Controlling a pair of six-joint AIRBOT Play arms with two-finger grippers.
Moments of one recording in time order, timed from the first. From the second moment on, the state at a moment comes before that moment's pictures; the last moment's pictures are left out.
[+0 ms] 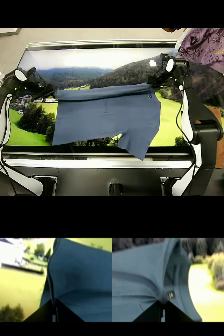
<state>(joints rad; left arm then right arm) 0.17 -1.87 1.73 1.30 -1.27 -1.66 0.06 -1.98 2.01 -1.50 1.29 1.68</state>
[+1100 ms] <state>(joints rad) 0.14 -1.89 1.63 1.44 -1.49 -1.68 0.06 -2.06 2.01 -1.56 1.54 1.68</state>
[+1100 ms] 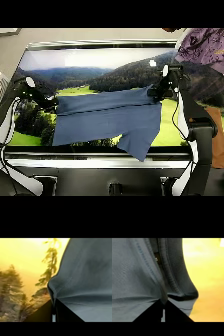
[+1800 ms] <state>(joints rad) 0.14 -1.89 1.63 1.41 -1.48 -1.65 0.06 -2.06 2.01 -1.53 1.56 1.68</state>
